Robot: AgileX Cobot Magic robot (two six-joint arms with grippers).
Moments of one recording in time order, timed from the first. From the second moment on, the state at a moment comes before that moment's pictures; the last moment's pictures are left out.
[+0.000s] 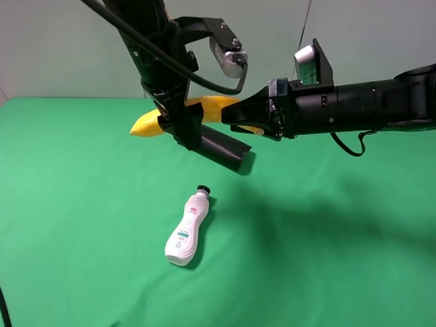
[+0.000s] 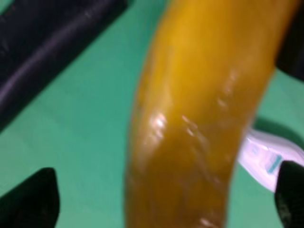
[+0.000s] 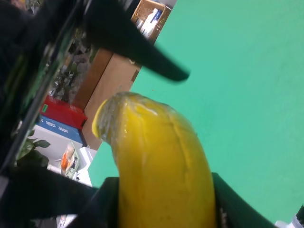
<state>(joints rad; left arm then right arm) -0.64 1.85 -1.57 -0.12 1.03 0.69 0.26 1.68 -0.79 1.73 0.98 -1.39</state>
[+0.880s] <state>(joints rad) -0.64 1.81 -1.57 -0.12 1.01 0.69 0.26 1.68 -0.79 1.73 1.00 -1.38</state>
